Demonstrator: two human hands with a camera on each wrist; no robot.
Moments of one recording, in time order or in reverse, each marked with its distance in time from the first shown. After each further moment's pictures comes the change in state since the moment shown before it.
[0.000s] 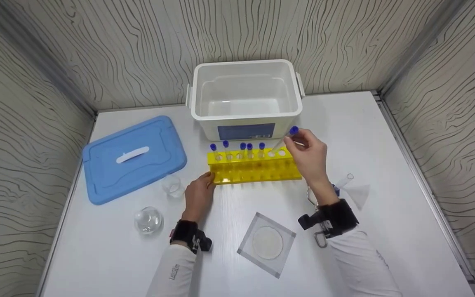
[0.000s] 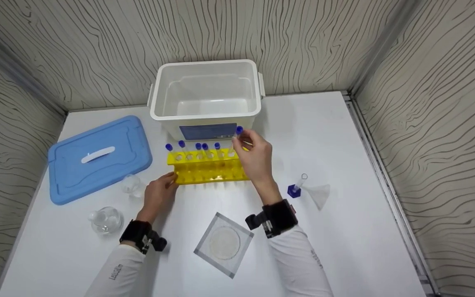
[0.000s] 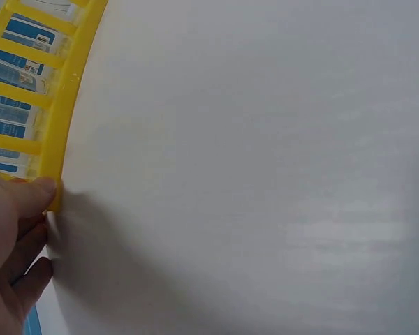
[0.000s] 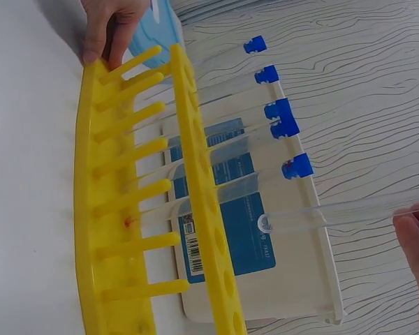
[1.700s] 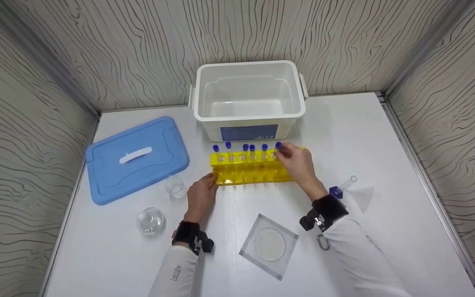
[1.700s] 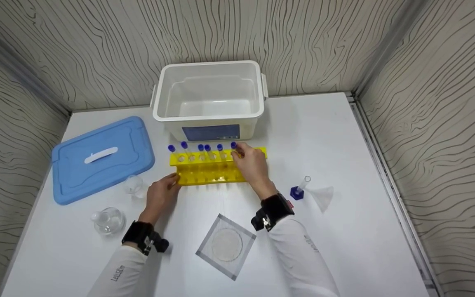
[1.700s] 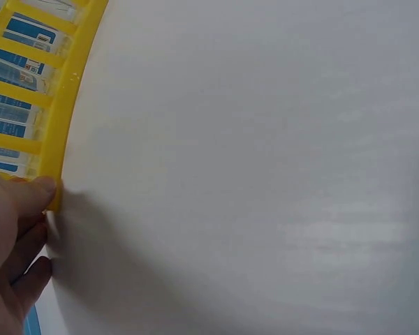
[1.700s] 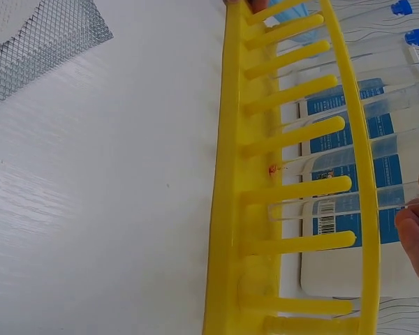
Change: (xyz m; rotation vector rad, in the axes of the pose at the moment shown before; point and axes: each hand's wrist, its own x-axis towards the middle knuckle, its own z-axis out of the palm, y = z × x) left_hand -0.002 -0.001 -0.001 0.006 0.040 0.055; right_hand 0.001 0.059 0.028 -0.320 -0.289 0.153
